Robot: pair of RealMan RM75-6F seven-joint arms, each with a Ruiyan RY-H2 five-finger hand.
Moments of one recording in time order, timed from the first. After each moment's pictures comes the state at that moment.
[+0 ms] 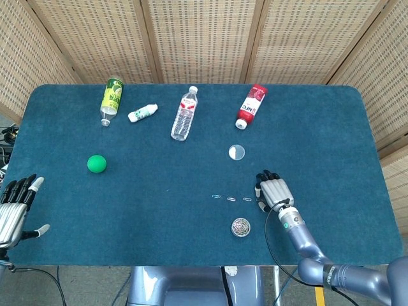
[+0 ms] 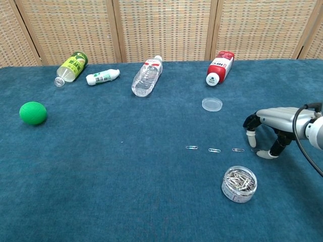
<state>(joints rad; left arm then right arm) -0.12 -1.09 -0.01 -1.65 1.46 1.39 0.10 0.68 -1.56 0.09 -1.41 -0.89 0.91 -0.47</state>
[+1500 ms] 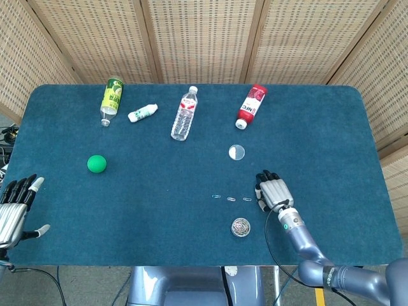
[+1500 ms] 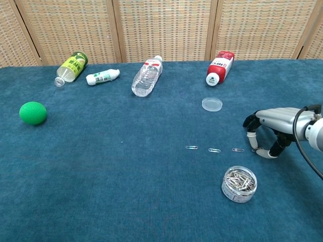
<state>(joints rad) -0.12 -1.08 -0.01 -1.65 1.46 1.39 0.10 0.67 -1.57 0.09 -1.39 -0.94 0.92 -0.47</state>
